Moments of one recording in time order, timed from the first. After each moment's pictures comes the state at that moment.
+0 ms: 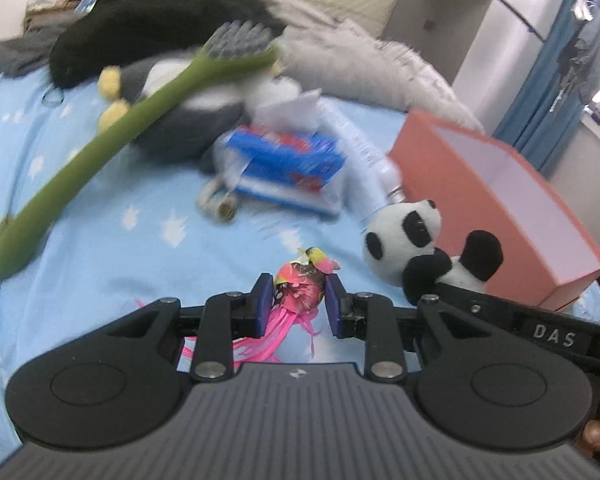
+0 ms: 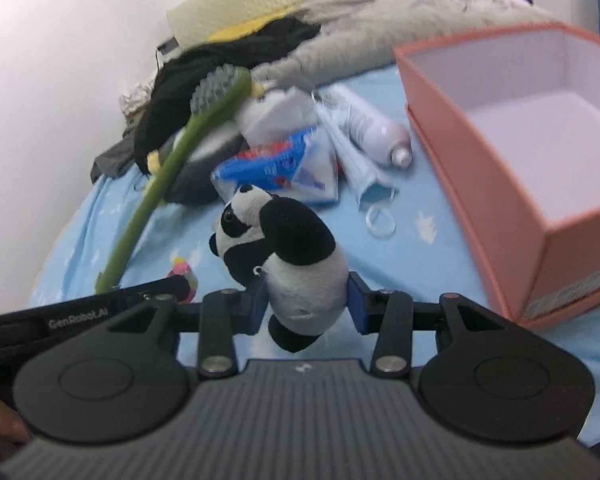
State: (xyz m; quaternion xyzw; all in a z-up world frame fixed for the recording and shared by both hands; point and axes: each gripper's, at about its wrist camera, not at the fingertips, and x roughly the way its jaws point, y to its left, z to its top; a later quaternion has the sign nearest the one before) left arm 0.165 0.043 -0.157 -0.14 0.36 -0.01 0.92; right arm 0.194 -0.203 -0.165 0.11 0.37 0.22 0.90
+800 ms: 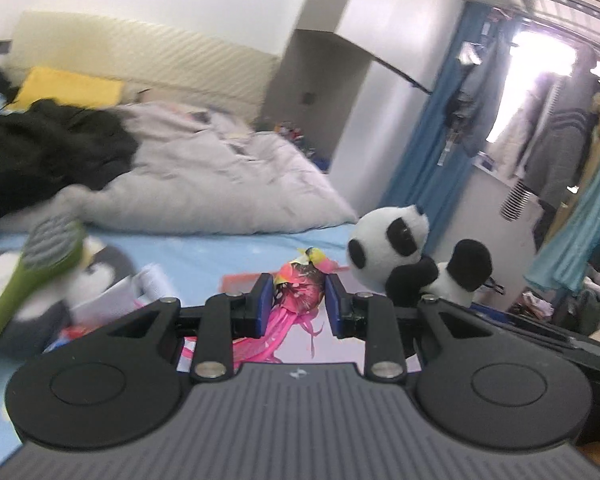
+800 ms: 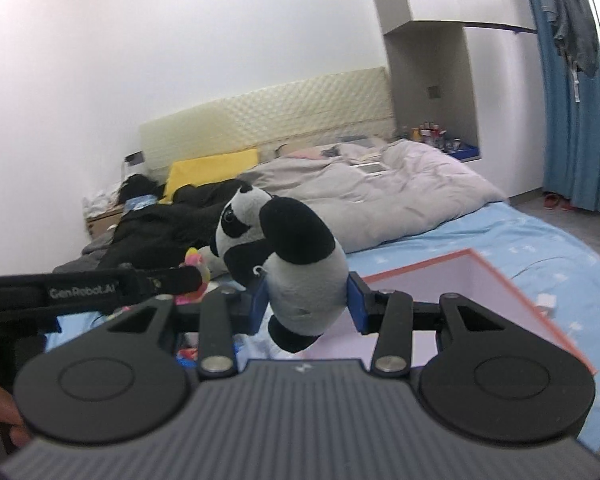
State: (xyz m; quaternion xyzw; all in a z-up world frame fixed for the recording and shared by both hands) left arm 0.253 -0.076 0.034 -0.13 0.23 -0.16 0.95; right arm 0.225 -0.300 0.008 0.07 0.19 0.13 0.97
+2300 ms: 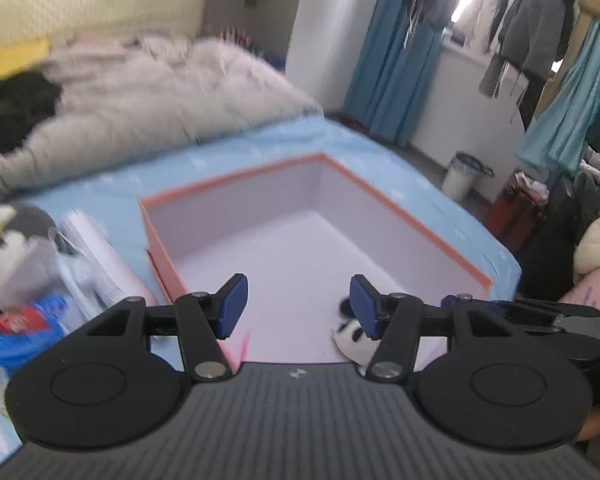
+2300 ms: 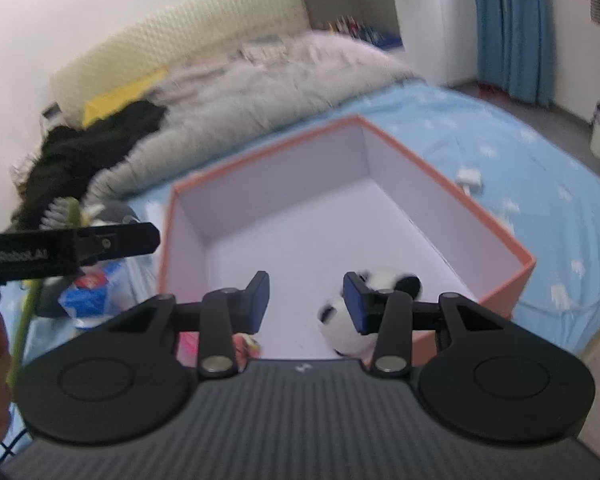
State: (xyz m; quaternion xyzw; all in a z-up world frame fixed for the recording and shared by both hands) left arm 0.318 -0.175 -0.048 -0.02 0.35 -0.21 0.91; right arm 0.255 -0.384 -0.091 0.11 0.33 0.04 0.94
